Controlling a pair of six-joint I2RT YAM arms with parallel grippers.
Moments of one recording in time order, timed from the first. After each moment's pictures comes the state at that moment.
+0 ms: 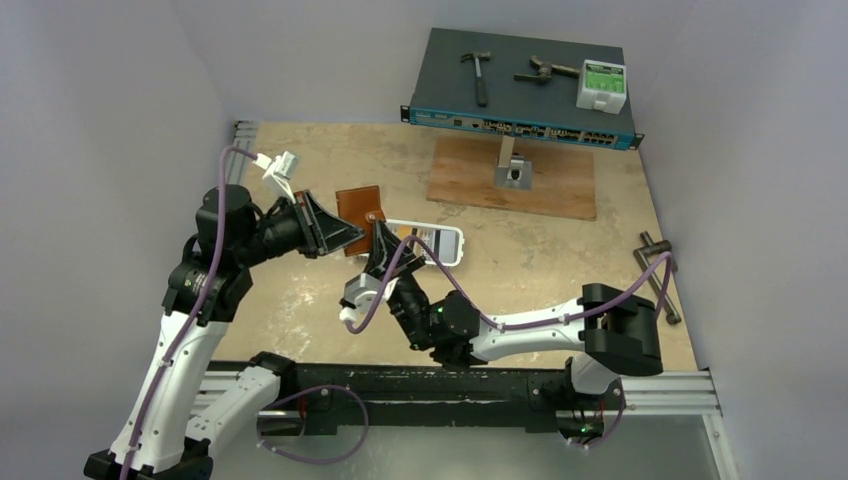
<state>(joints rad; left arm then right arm) -0.29 0.81 1.14 -0.63 0.63 -0.70 1.42 1.61 0.94 1.26 0.77 -1.20</state>
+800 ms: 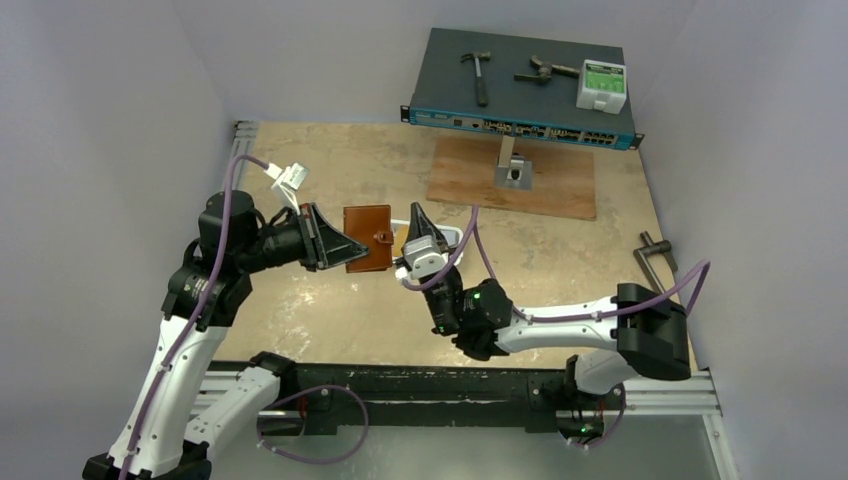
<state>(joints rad) -0.30 0.79 1.13 -0.68 0.72 -0.69 1.35 1.48 0.85 1.35 0.84 -0.94</state>
